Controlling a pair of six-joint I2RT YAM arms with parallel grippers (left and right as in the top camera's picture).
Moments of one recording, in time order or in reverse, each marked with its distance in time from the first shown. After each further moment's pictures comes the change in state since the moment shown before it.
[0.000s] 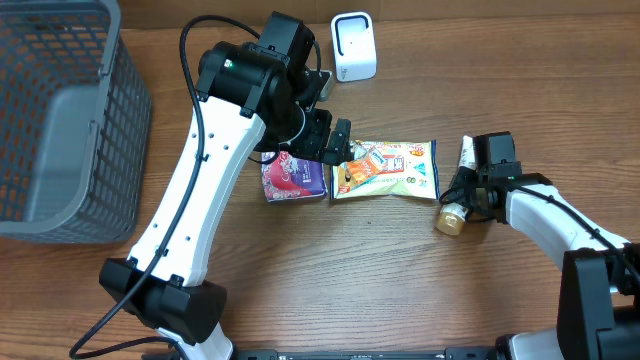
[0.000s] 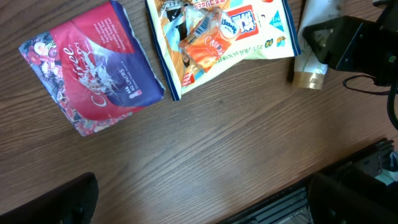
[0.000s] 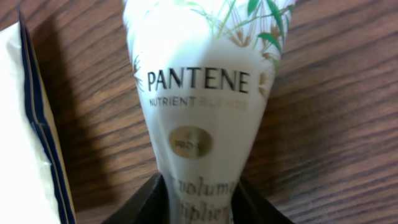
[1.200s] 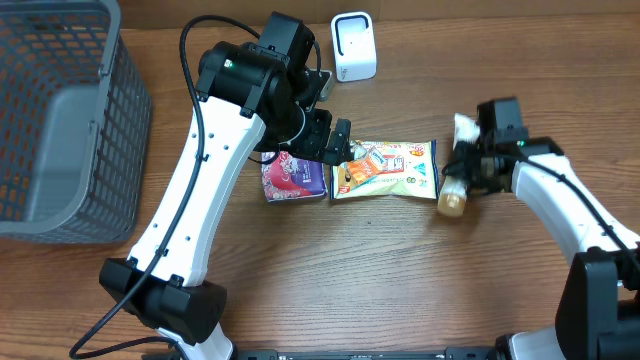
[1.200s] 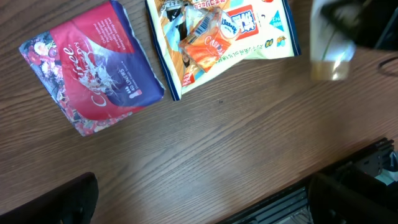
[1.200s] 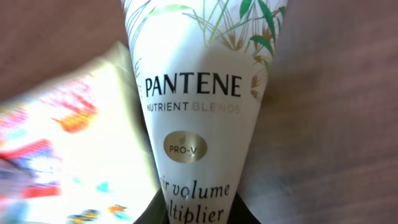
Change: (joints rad) left arm 0.000 0.000 0.000 0.000 0.000 0.000; right arm 0.000 0.018 0.285 -0.256 -0.094 -0.037
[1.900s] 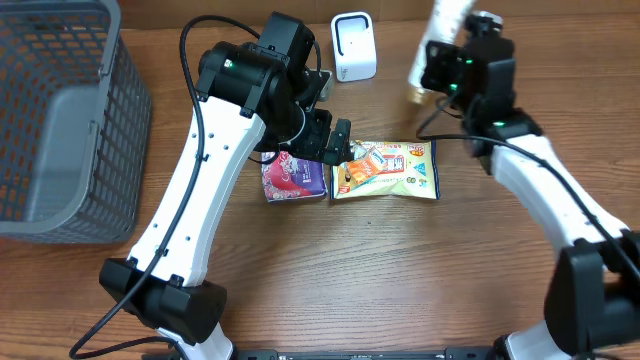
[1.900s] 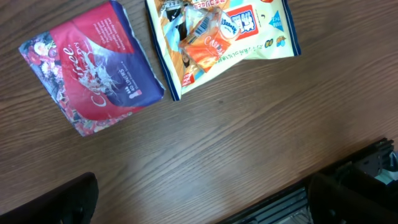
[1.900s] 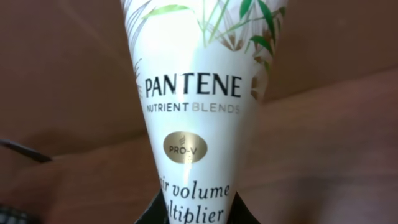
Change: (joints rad) left arm 0.000 0.000 0.000 0.000 0.000 0.000; right arm 0.126 0.083 0.149 0.787 0.033 0.018
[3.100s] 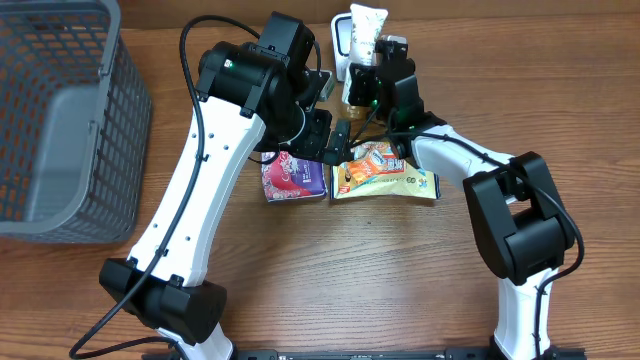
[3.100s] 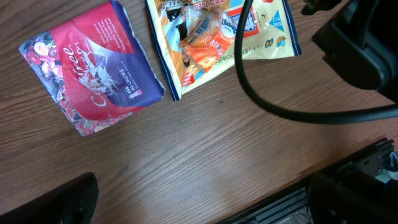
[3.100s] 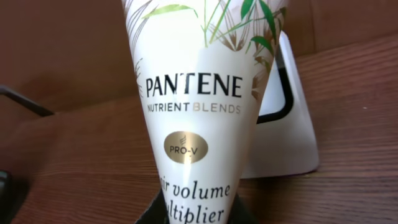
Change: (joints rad) left arm 0.000 0.000 0.000 0.000 0.000 0.000; right arm 0.183 0.405 0.138 0.223 0.048 0.008
